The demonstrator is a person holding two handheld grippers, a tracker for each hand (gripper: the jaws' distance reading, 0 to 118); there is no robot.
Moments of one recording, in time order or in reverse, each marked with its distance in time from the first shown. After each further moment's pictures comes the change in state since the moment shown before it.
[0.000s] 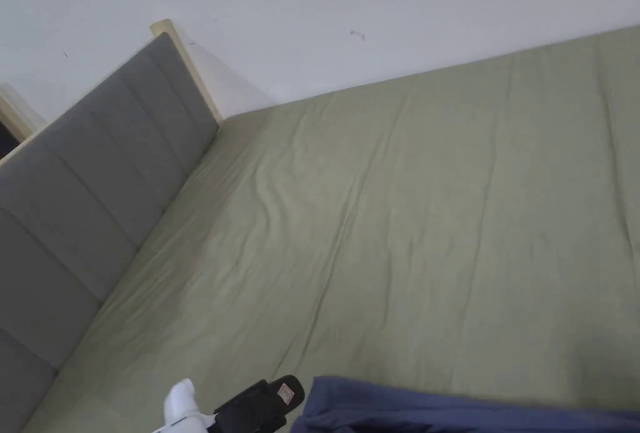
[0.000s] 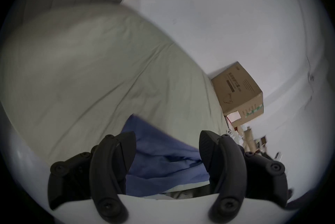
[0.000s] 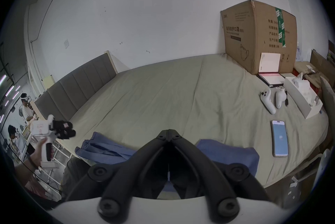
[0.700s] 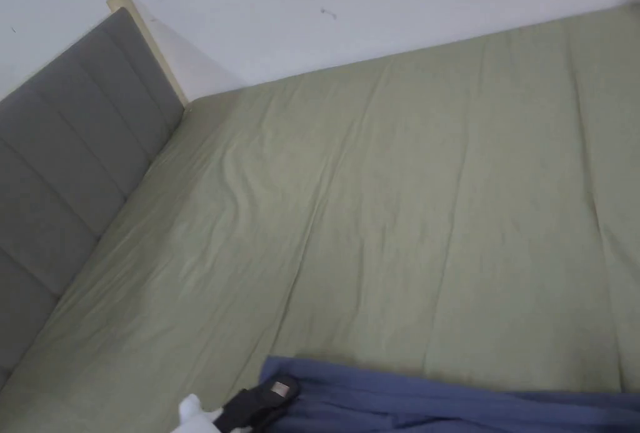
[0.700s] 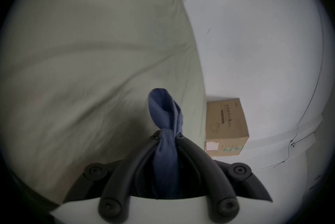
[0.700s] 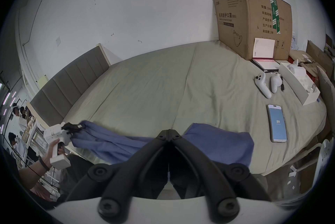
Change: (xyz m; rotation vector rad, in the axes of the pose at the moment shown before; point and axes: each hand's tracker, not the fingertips) left arm -0.033 -0.022 -0.054 0.135 -0.114 0.393; right arm 0.013 -0.017 -0.001 -0.084 -0.051 -0.039
